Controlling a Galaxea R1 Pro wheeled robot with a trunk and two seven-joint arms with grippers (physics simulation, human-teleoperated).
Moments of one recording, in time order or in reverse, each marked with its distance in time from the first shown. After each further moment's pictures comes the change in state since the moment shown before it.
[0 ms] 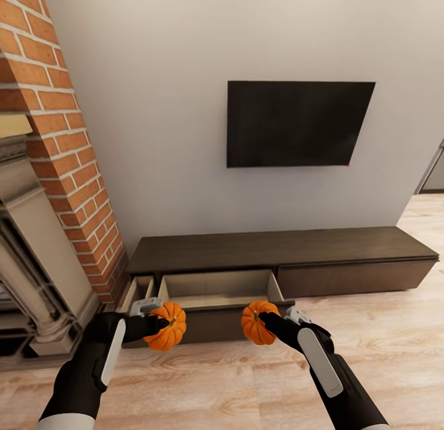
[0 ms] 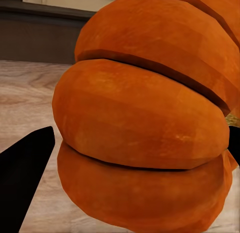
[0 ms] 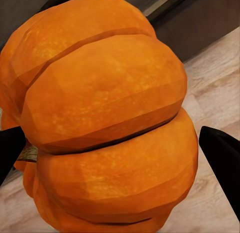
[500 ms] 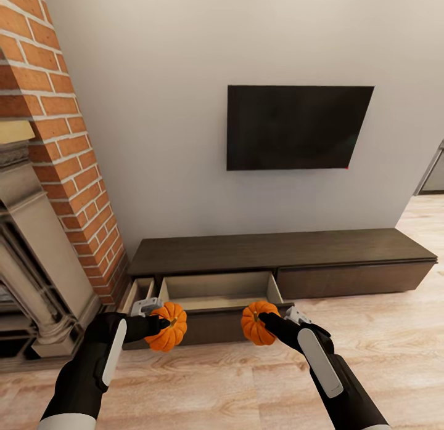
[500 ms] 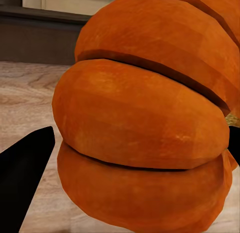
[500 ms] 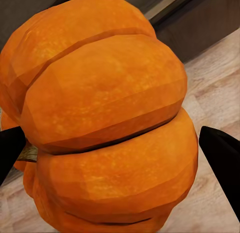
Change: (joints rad) left arm 0.000 -0.005 -0.003 0.001 -0.002 0.000 0.001; right arm 0.001 -0.001 0.002 0.002 0.000 -0.002 0.002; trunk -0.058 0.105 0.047
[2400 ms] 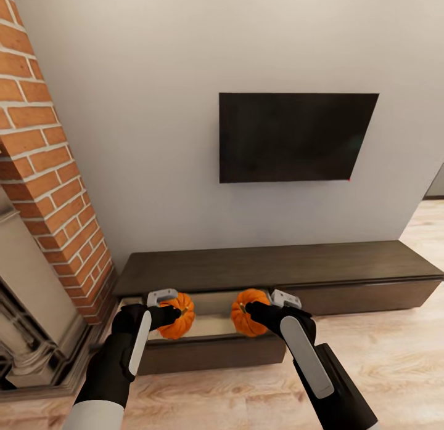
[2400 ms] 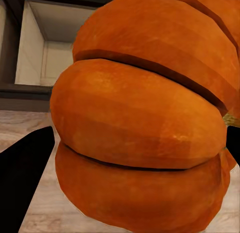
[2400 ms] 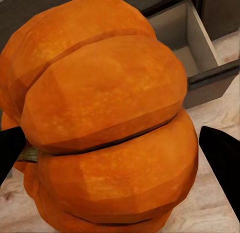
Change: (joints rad) left arm -0.047 -0.118 -0.034 0.038 -0.003 -0.087 0.221; right arm -0.018 0.043 0.167 -0.266 -0.003 0.157 -0.314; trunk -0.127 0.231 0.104
